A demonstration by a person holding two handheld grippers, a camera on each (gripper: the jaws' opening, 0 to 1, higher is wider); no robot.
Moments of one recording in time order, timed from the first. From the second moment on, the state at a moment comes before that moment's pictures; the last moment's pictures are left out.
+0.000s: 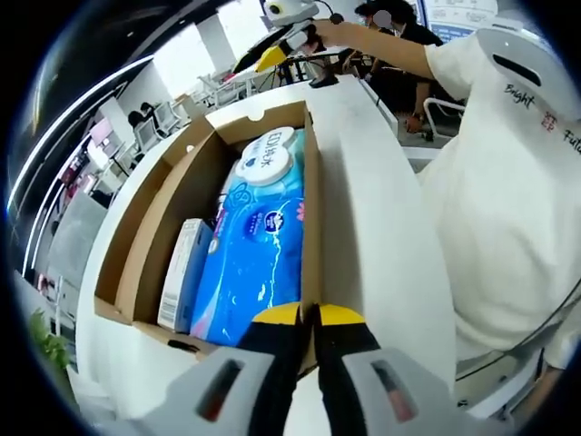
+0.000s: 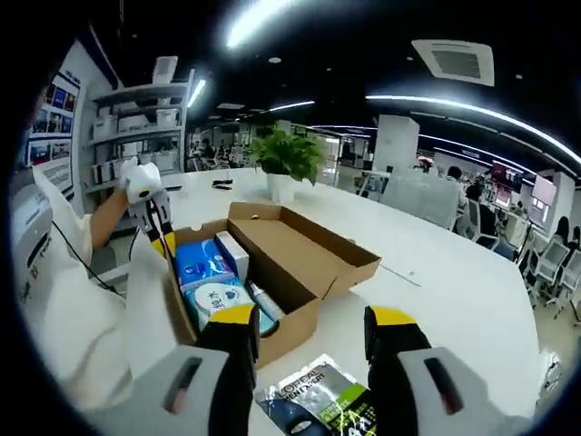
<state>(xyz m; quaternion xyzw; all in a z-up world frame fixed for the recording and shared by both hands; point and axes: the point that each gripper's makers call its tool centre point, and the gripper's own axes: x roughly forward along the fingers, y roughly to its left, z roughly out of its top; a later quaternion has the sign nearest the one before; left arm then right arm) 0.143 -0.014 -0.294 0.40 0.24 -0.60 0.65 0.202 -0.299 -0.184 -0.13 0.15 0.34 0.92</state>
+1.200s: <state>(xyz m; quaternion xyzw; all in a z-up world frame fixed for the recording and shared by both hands) 0.144 -0.015 -0.293 0.39 0.23 -0.59 0.66 0.201 -0.215 -0.188 -0.23 0.20 0.46 0.83</state>
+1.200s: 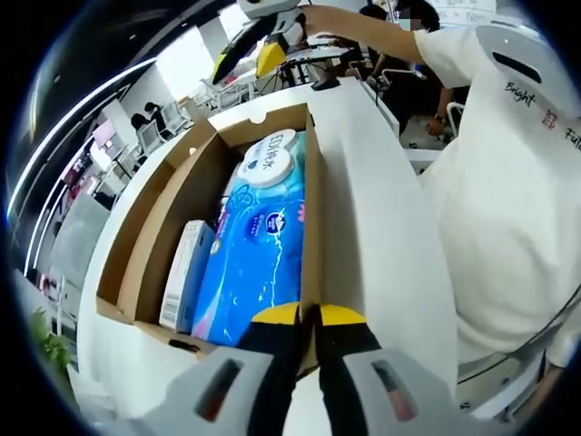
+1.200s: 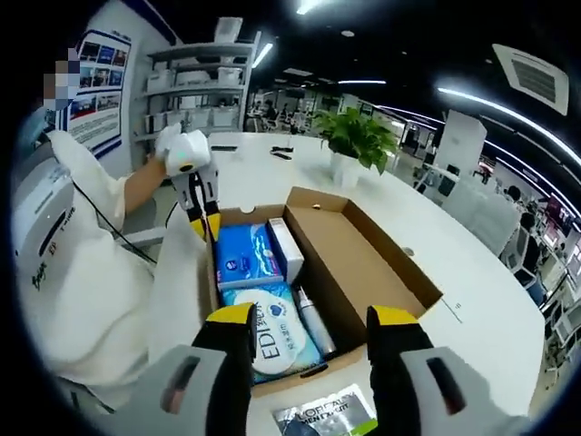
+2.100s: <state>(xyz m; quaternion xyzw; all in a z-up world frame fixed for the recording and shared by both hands) 0.144 -0.015 -0.293 0.40 0.23 -0.59 0.66 0.201 -0.184 -0.253 -0.33 0.31 0.55 0.70</state>
